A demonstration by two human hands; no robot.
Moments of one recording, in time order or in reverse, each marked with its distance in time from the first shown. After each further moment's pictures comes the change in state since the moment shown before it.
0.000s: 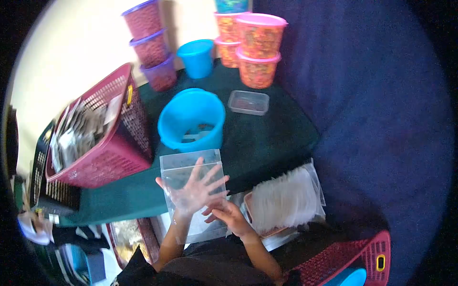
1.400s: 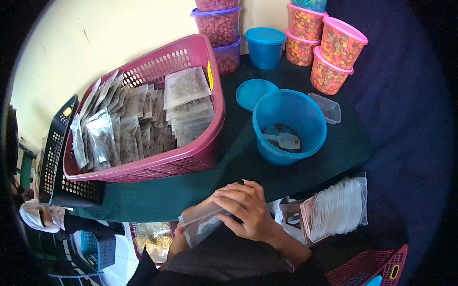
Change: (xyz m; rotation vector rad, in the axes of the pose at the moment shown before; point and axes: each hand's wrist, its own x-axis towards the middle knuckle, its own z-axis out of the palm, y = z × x) left_hand -0.106 0.194 -0.030 0.648 -0.434 -0.003; right_hand 0.151 0.023 0.166 -1.374 -0.103 -0.807
